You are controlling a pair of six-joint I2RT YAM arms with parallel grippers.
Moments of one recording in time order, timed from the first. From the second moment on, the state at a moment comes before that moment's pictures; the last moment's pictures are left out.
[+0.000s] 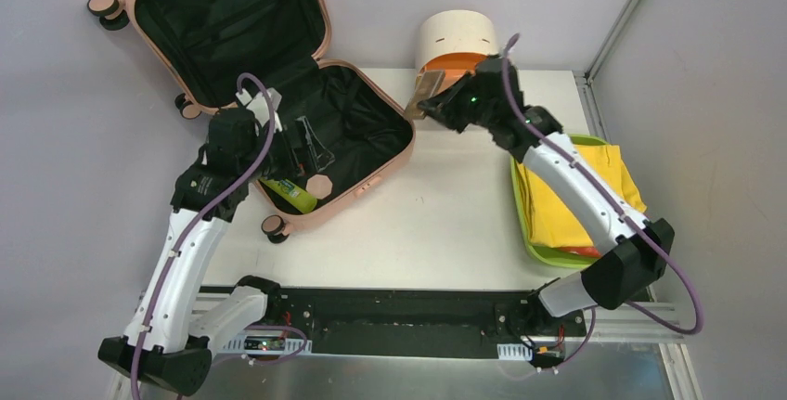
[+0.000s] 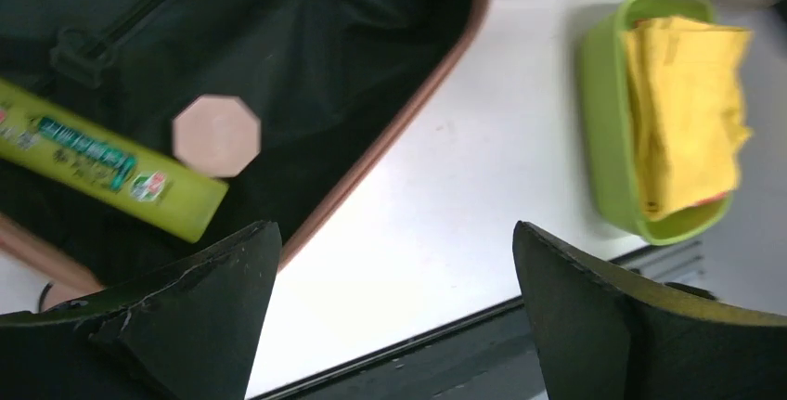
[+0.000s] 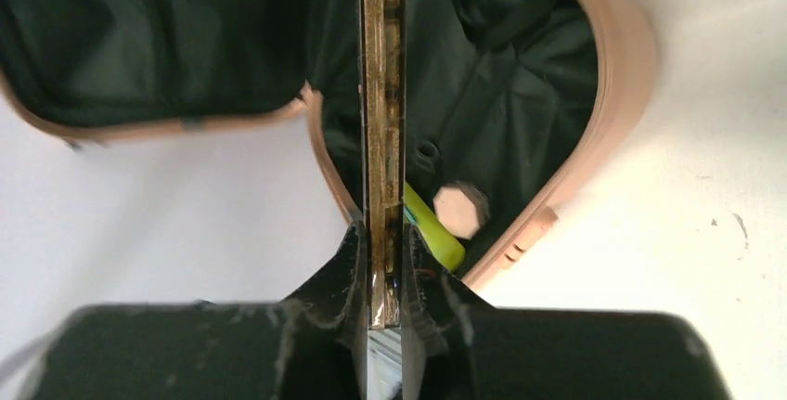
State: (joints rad) left arm -0.24 0.96 1.22 -0.81 0.25 -0.49; right arm 0.60 1.47 1.44 -0.46 -0.08 1.14
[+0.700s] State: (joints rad) left arm -0.24 0.84 0.99 -0.82 0.10 -0.37; right arm 0.19 1.63 1.74 -0.68 -0.40 1.45
